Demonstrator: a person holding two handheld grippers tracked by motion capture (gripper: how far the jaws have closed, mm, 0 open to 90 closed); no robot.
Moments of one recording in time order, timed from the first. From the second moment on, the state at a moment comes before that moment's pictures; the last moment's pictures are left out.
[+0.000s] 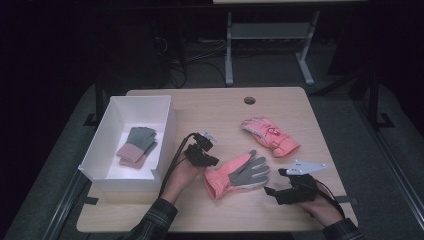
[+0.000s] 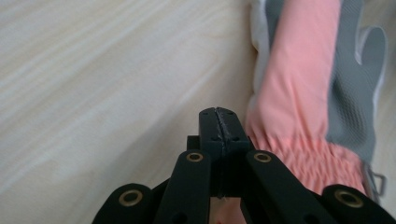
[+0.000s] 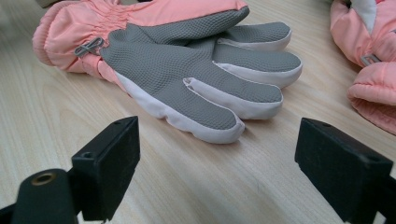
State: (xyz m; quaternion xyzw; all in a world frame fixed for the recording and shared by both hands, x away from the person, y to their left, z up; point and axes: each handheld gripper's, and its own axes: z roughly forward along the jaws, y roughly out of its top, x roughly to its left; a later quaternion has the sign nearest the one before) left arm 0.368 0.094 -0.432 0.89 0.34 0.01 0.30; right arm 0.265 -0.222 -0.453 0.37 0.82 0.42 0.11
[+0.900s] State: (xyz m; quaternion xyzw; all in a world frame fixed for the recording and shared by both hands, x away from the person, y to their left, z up) left arm 0.302 0.086 -0.435 0.91 0.25 -0.06 0.32; right arm 0.248 -0.247 -0.456 0.41 0.81 0.40 0.14
